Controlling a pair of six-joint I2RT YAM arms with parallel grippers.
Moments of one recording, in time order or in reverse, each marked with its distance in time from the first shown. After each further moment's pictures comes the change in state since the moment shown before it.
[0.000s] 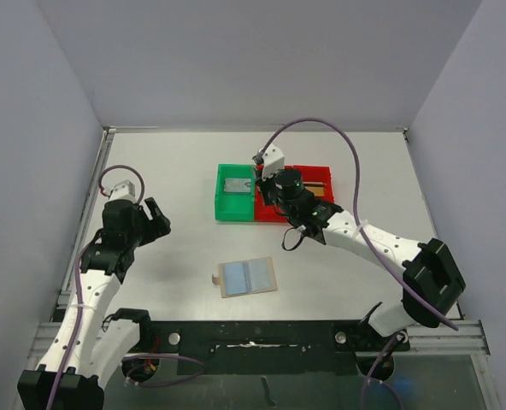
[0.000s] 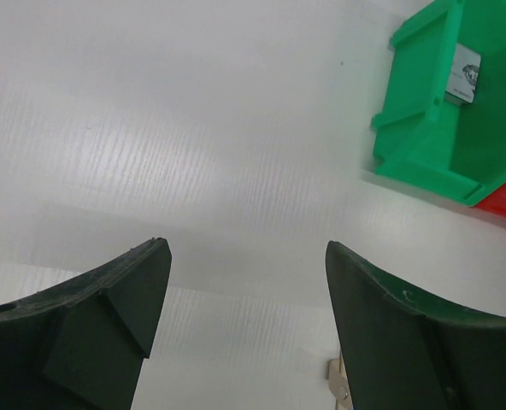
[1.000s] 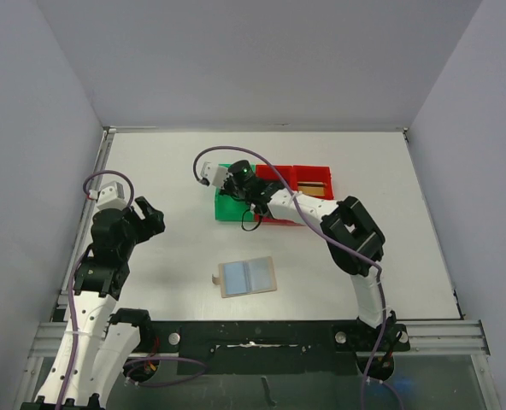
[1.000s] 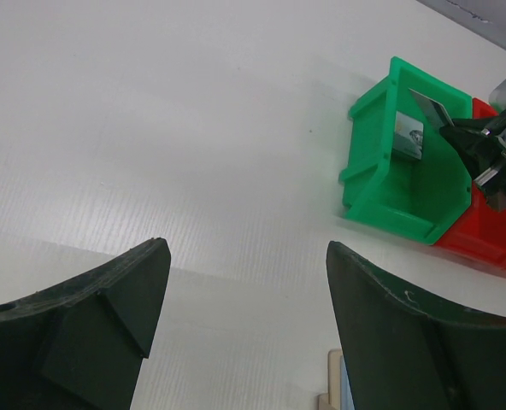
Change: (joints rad) left arm 0.002 -0.180 -0.047 0.079 -0.034 0.016; right arm 0.016 0.604 0.427 -0.032 -0.074 -0.763
